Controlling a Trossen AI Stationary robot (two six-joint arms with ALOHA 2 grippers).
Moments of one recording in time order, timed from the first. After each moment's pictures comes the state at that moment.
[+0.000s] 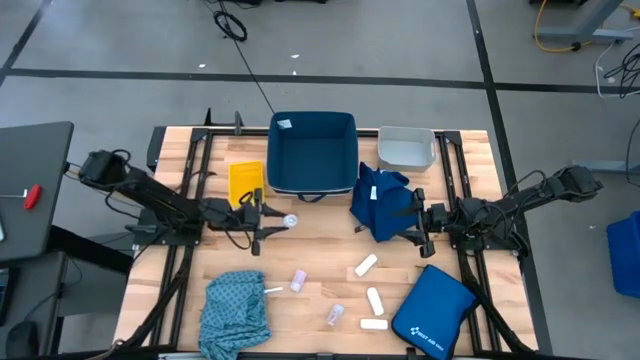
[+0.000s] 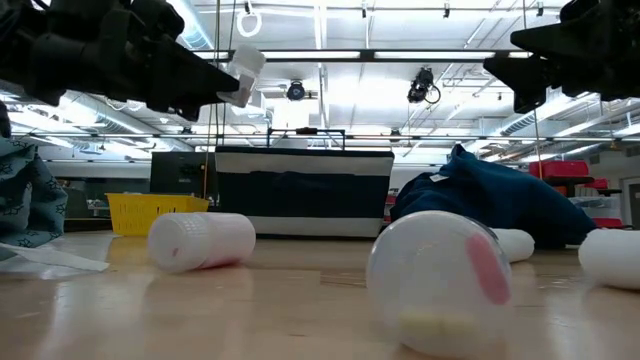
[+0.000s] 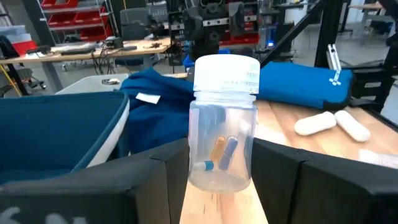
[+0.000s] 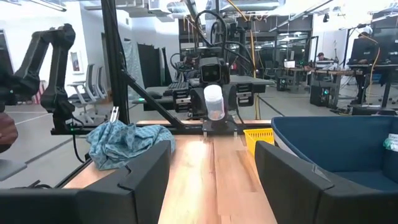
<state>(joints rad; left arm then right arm) -0.23 1.20 0.21 0.92 -0.30 0.09 0.27 0.65 0.01 0.77 0.19 -0.01</state>
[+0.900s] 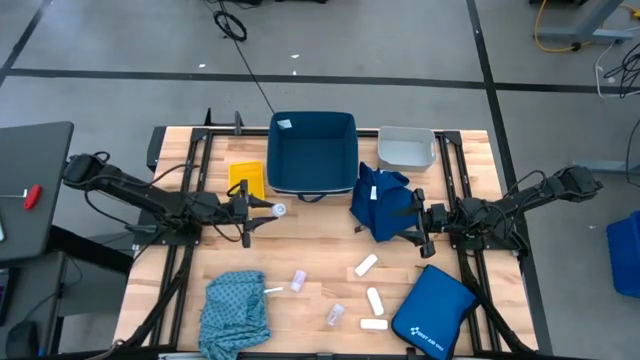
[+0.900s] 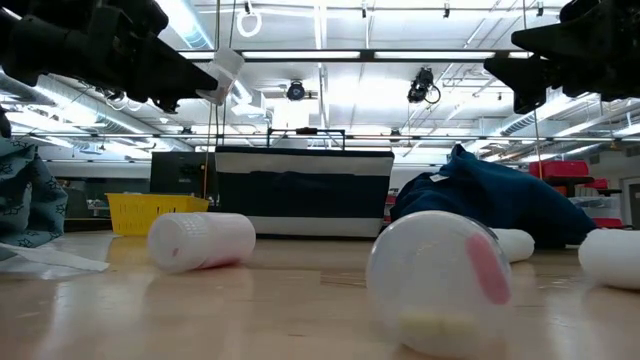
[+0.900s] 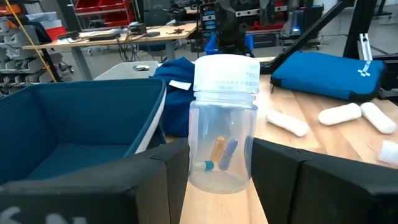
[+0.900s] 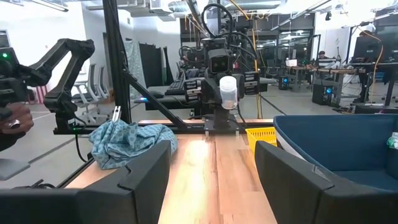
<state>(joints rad) -0.23 0.86 0.21 0.52 -0.39 0.07 0.27 0.65 0.01 0.76 0.18 0.00</state>
